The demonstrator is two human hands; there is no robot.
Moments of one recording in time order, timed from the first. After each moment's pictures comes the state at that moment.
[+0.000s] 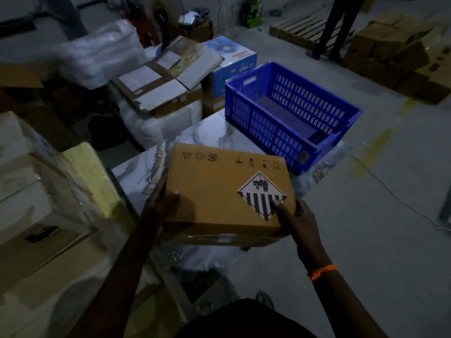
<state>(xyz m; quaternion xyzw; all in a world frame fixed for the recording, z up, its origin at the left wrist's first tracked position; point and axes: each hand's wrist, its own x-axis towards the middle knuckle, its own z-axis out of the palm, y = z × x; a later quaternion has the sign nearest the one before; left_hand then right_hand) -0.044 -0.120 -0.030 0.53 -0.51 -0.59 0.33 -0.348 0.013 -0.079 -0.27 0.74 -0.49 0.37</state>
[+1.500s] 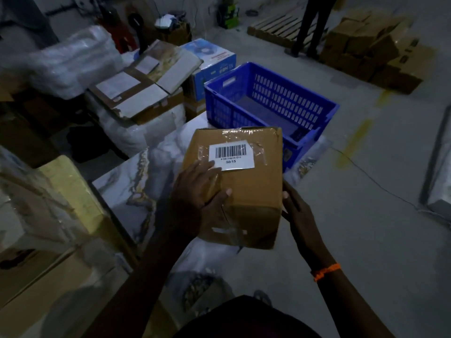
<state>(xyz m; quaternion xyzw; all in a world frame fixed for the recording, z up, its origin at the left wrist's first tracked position) -0.144 -0.107 0.009 0.41 -0.83 -0.22 0.30 -0.362 0.024 -0.046 -0.33 0.69 -0.54 0.36</state>
